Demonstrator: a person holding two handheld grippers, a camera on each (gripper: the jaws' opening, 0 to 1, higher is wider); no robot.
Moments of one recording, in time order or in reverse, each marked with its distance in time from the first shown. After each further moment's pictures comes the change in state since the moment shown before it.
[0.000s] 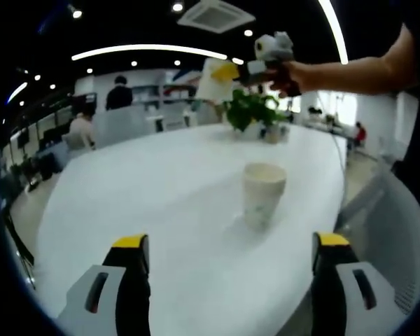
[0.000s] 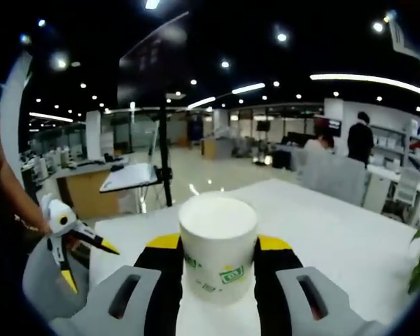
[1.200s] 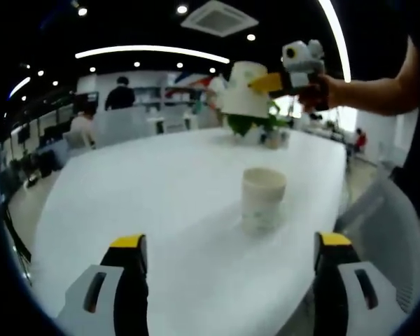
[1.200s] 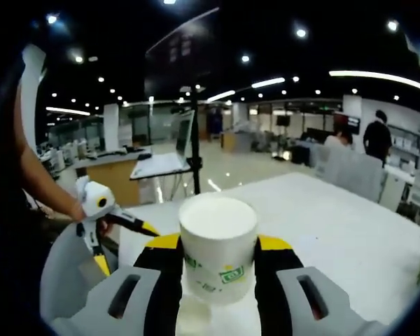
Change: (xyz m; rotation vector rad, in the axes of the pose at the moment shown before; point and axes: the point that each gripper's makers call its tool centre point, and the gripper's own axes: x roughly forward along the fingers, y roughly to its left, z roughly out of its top) left arm -0.001 0.000 0.004 -0.027 -0.023 -0.010; right arm -0.031 0.079 -0.024 -0.031 0.040 0.118
